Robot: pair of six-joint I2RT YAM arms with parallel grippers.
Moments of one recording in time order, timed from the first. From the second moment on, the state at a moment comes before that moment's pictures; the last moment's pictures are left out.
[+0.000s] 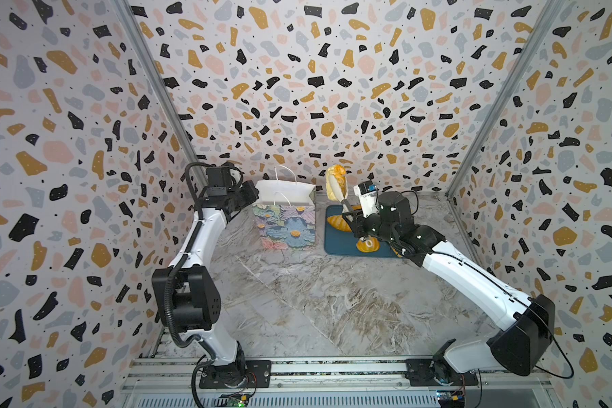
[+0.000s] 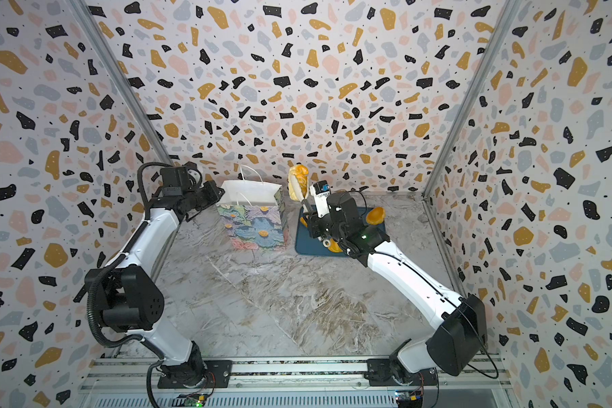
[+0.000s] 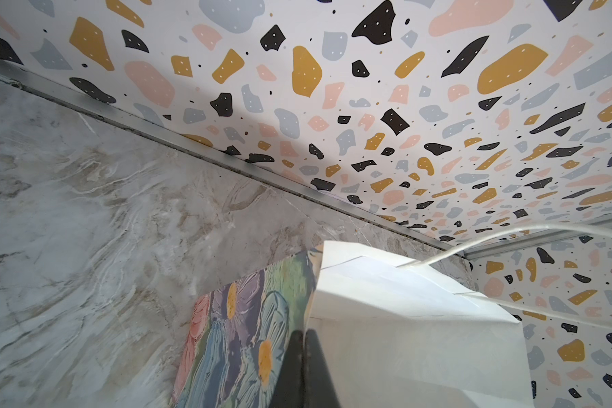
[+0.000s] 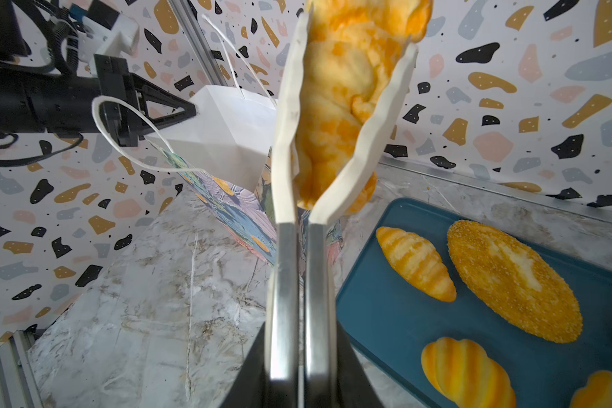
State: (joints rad) left arm 0.06 1.71 1.56 -0.43 0.38 -0.45; right arm 0.67 1.43 1.35 -0.31 -0.09 0.22
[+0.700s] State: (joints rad) left arm 0.06 1.71 1.56 -0.43 0.38 -0.45; right arm 0.75 1.54 1.48 -0.29 -0.10 0.14
